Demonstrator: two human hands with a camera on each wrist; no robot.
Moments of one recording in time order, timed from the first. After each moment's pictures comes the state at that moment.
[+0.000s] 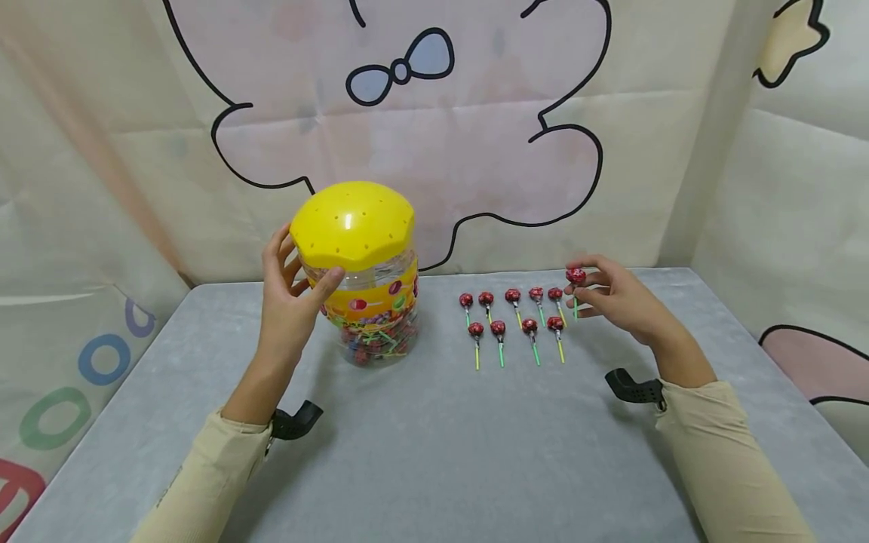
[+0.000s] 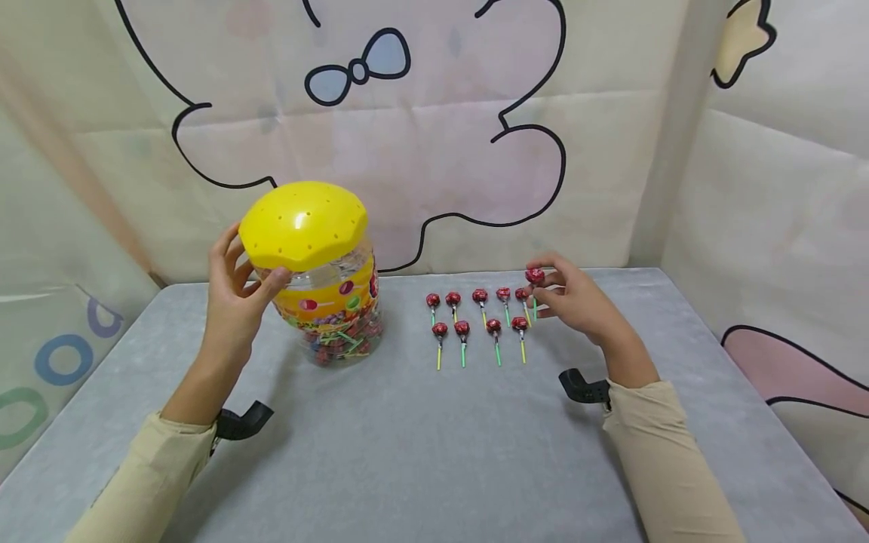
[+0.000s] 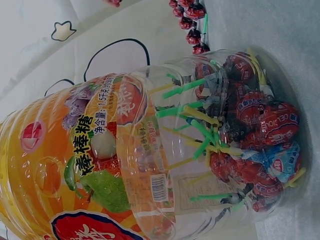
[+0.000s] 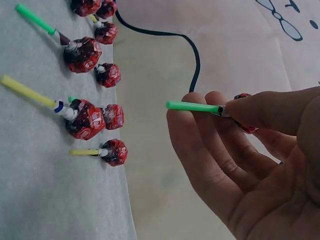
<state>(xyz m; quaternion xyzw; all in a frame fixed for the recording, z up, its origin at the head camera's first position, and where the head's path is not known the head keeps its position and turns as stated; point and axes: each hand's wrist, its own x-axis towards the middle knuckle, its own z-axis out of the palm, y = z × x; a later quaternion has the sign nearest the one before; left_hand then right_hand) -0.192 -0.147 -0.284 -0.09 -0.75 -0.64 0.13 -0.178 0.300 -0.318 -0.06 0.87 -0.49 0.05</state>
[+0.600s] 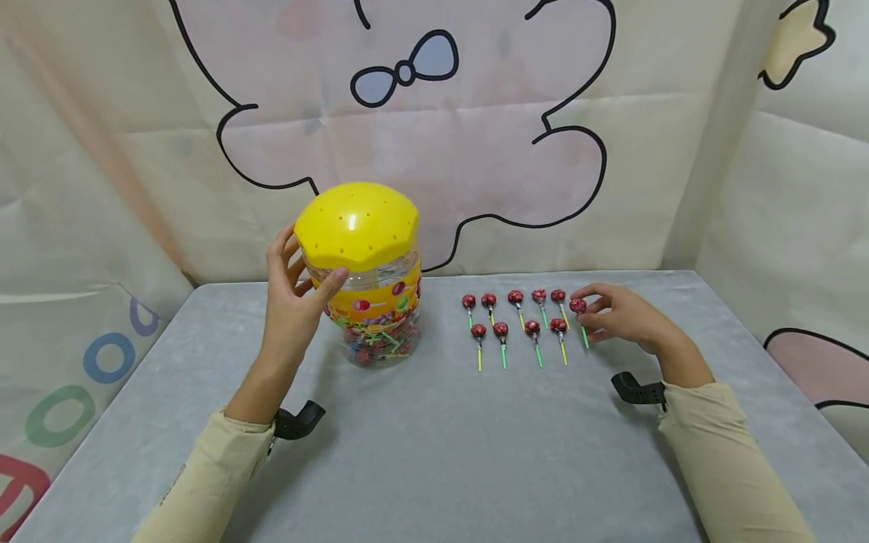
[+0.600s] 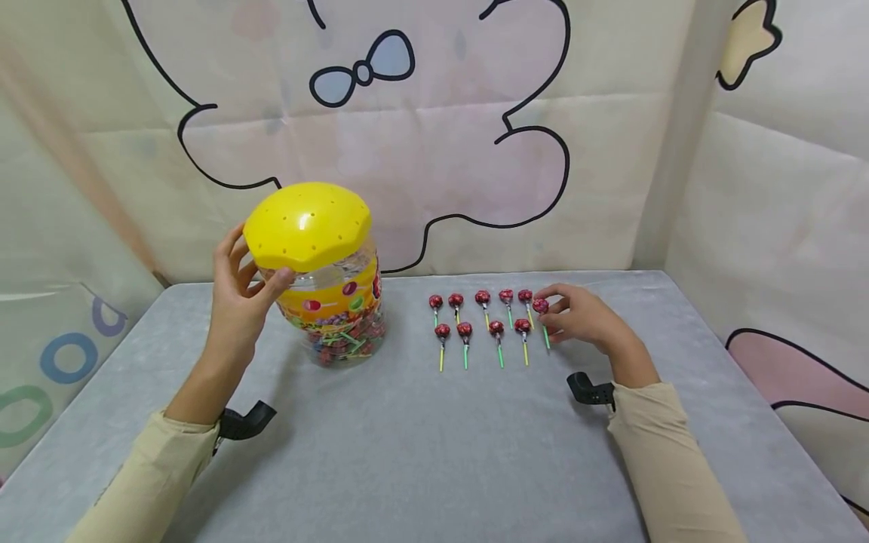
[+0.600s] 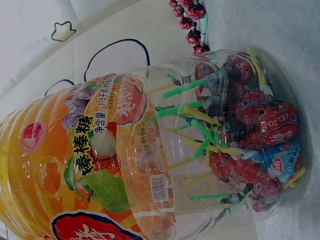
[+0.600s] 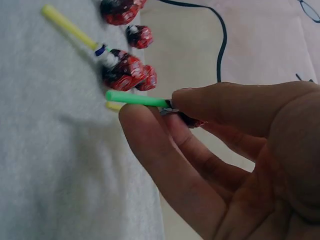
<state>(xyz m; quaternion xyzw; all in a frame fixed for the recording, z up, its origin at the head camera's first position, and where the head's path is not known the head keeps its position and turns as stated) -0.190 -0.147 -0.283 -0.09 -0.76 -0.63 0.13 -0.186 0.315 -0.344 -0.01 0.88 -0.45 0.16</state>
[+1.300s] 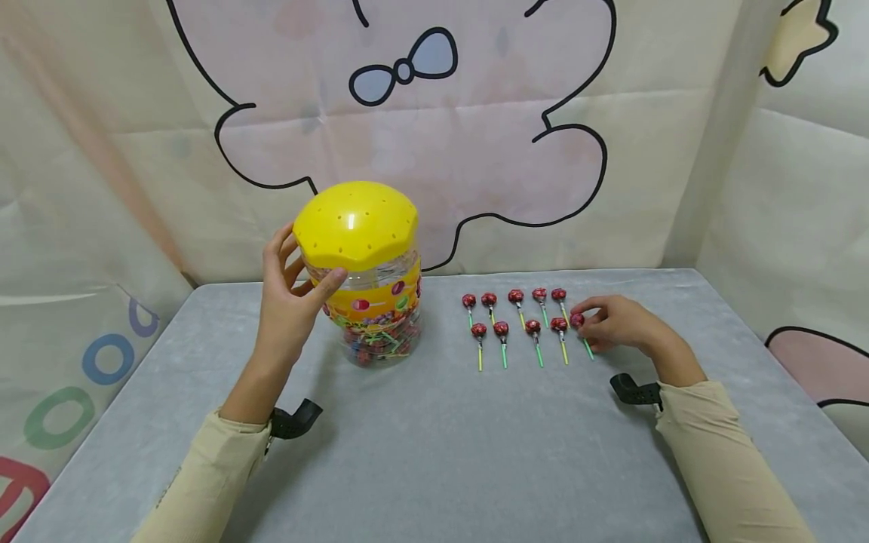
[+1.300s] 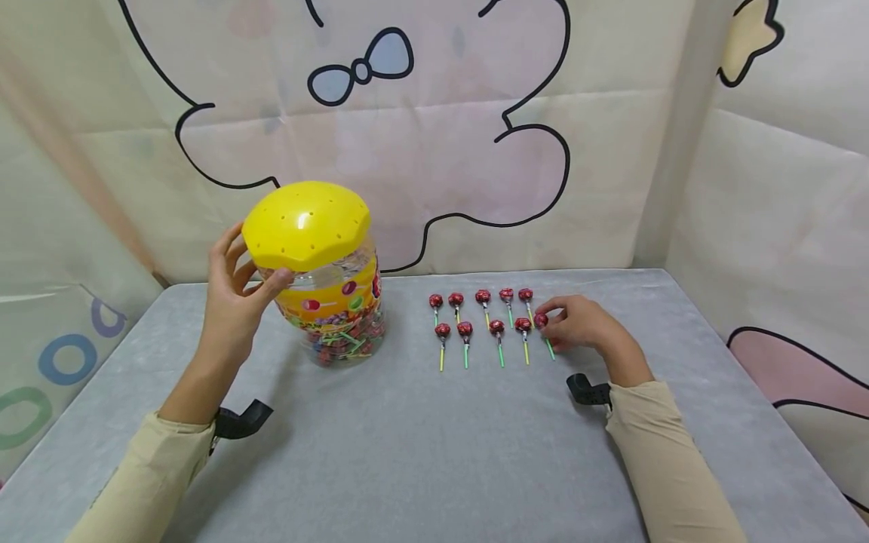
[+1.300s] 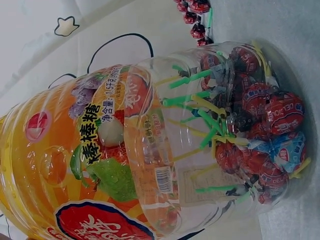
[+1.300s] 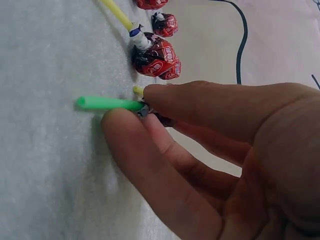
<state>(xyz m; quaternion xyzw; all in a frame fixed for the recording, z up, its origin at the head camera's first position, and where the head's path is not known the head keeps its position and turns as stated) -0.194 -0.151 -0.283 -0.11 -0.75 -0.64 0.13 -0.191 0.318 -0.356 0.00 0.90 -0.38 0.19</state>
